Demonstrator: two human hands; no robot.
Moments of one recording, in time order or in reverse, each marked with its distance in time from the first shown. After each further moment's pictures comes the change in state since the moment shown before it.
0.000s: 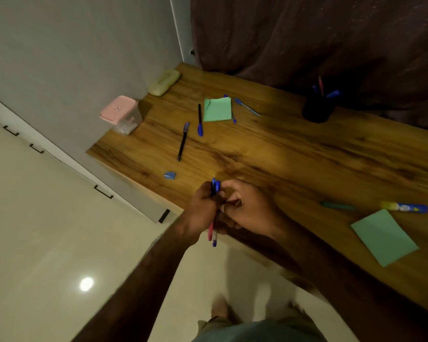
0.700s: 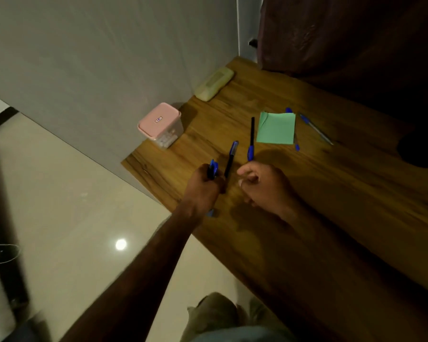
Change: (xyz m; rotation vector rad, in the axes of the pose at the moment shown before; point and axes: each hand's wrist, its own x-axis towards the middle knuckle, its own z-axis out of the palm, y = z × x) left_hand 0.128 0.048 -0.120 0.147 0.424 -0.006; right_hand 0.204 -0.034 0.004 -0.083 -0.005 -0.025
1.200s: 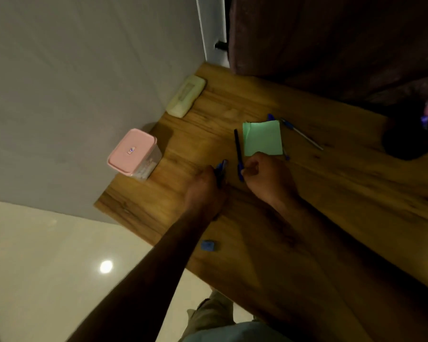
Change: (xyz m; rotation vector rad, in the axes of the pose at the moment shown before) left_hand 0.100 0.000 0.016 0.757 -0.019 0.305; right_hand 0.065 -0.005 -0.014 -0.214 0.279 0.197
